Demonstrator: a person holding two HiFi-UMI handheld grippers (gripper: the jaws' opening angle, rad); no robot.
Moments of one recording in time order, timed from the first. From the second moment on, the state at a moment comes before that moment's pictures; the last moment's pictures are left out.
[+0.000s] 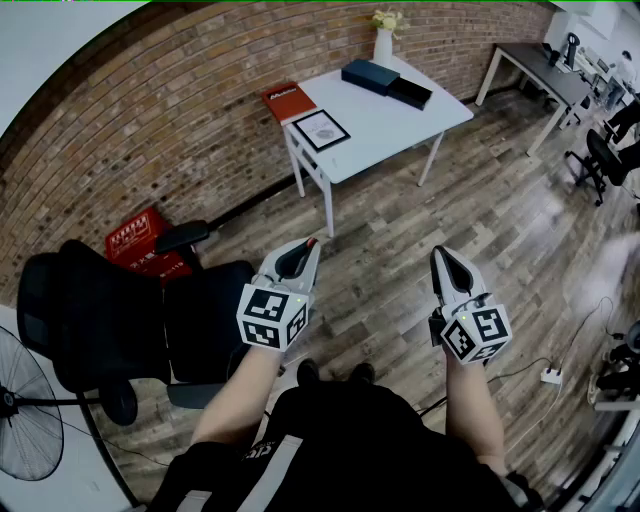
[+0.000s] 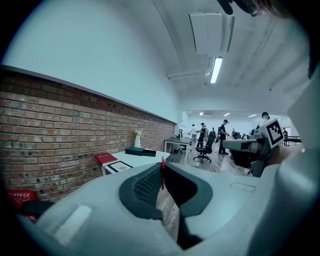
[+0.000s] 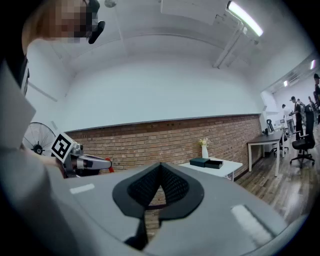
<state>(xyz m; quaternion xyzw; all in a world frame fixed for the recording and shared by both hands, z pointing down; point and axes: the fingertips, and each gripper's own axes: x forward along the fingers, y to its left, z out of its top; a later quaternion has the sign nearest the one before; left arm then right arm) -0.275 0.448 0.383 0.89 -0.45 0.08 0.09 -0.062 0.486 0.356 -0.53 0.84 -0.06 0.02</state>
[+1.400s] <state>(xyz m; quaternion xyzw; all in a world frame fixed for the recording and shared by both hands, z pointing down) -0.185 0.294 0.410 0.90 -0.41 0.08 0.11 0.033 0.352 0.395 -0.57 0.81 -0.13 0.01</state>
